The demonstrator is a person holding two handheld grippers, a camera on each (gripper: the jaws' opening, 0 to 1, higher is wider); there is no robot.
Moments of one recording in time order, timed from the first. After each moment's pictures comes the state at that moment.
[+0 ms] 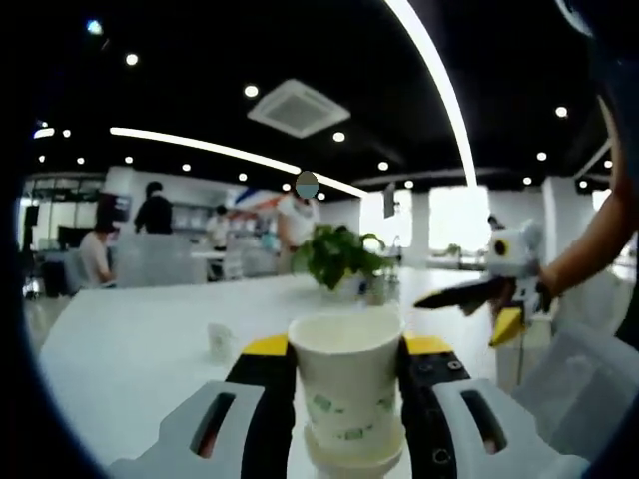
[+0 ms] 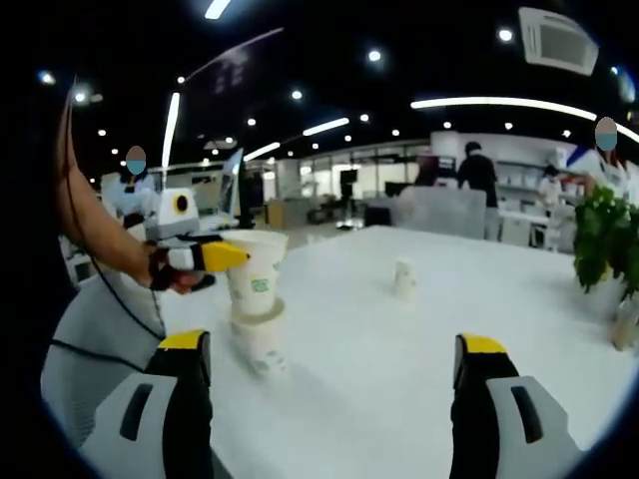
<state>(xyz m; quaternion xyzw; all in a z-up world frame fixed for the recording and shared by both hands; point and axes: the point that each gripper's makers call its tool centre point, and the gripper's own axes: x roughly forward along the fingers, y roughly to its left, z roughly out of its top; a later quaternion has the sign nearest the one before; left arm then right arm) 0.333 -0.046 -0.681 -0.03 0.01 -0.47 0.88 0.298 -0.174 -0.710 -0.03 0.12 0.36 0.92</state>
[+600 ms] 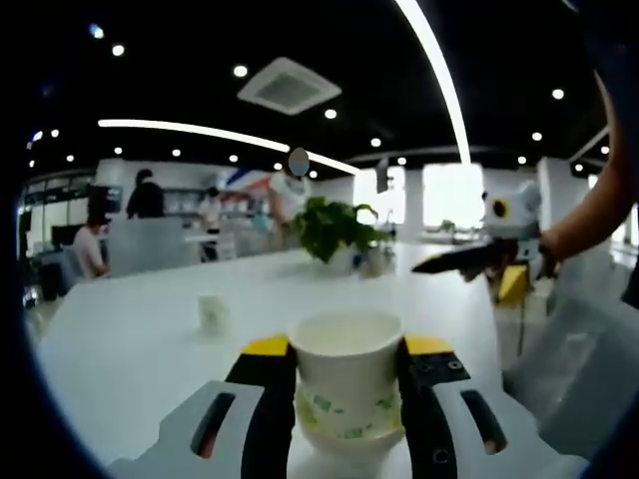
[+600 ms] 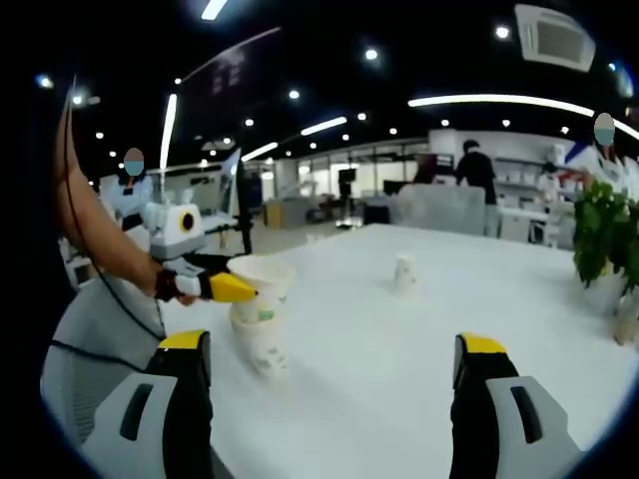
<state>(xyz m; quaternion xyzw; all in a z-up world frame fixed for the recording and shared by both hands) 0.333 -0.054 -0.719 0.01 0.04 -0.48 0.88 0.298 -0.173 -0.713 -0.02 0.12 0.36 0.92</state>
